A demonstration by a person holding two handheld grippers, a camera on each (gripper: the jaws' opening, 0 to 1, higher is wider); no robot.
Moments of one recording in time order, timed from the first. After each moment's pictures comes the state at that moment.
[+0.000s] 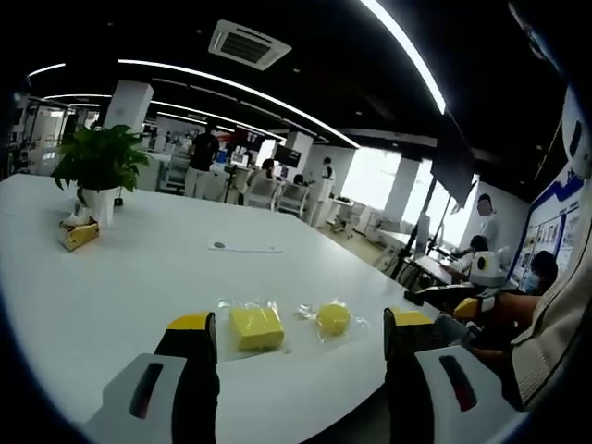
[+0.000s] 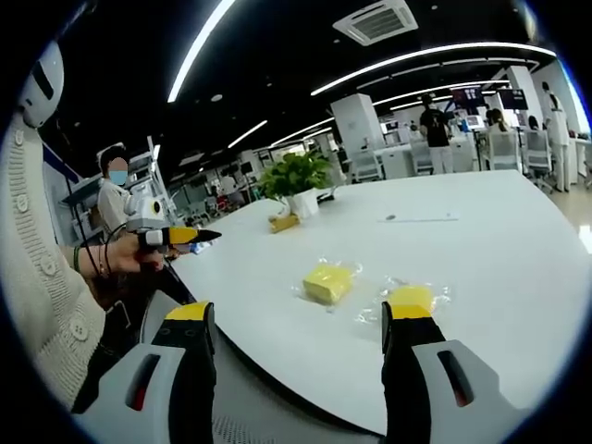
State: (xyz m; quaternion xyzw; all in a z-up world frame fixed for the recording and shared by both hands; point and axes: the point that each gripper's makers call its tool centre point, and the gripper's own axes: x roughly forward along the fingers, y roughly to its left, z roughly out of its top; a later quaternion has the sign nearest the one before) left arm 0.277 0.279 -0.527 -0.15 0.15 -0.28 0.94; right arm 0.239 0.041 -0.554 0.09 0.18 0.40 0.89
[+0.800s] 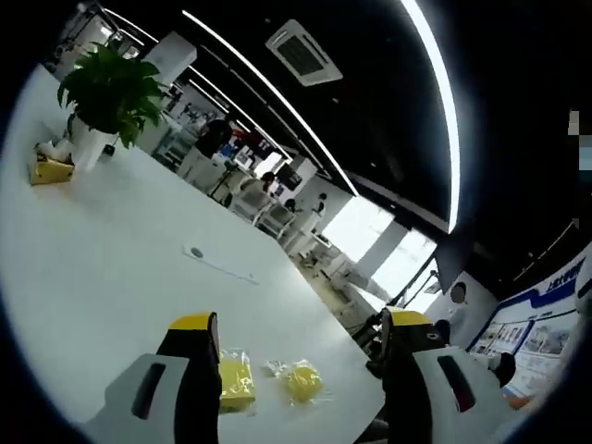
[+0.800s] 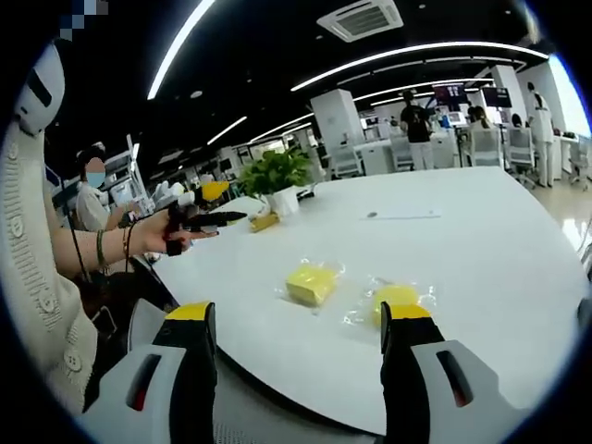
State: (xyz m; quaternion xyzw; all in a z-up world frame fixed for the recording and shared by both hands) left arm 0.401 0.285 -0.519 -0.35 0.14 -0.30 0.88; right arm 0.257 0.039 -0.551 0.08 0.20 0.35 0.91
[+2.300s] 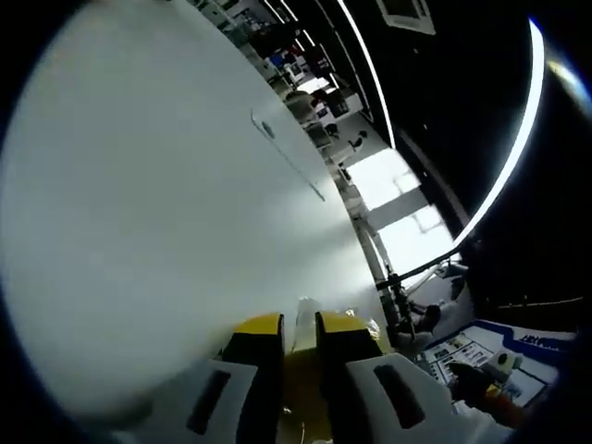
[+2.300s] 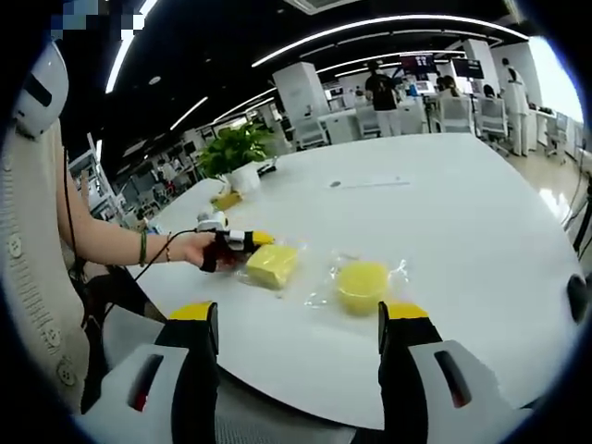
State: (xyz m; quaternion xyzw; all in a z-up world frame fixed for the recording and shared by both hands) left arm 0.493 0.243 -0.732 -0.43 0.35 -0.31 0.77; right arm 0.295 0.015 -0.591 0.09 0.29 0.28 0.91
